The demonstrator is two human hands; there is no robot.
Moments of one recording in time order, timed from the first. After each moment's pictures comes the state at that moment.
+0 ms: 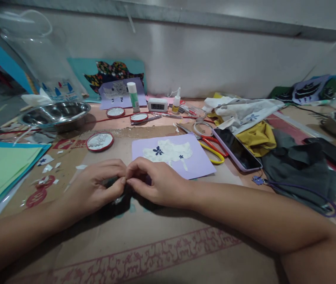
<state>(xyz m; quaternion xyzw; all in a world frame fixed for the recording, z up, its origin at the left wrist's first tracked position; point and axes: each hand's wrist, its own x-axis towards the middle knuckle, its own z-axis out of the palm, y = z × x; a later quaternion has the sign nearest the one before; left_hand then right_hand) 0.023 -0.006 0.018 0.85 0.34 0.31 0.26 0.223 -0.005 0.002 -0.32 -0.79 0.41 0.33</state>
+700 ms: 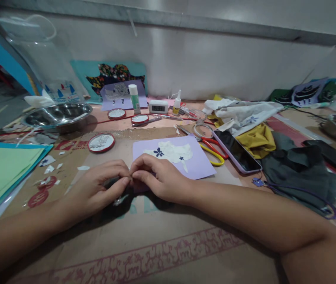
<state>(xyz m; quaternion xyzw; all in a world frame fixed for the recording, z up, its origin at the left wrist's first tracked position) 0.020 -0.006 0.018 0.85 0.33 0.30 0.28 0.227 -0.002 0.007 -0.33 -0.73 0.49 0.34</state>
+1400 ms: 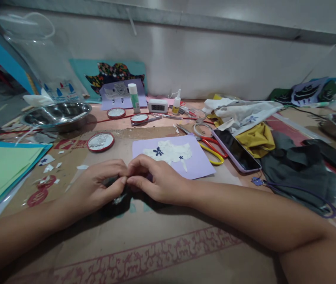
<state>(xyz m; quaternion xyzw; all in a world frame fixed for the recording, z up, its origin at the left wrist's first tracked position) 0.022 -0.005 0.018 0.85 0.34 0.31 0.26 0.225 -0.004 0.003 -0.30 -0.75 0.48 0.34</state>
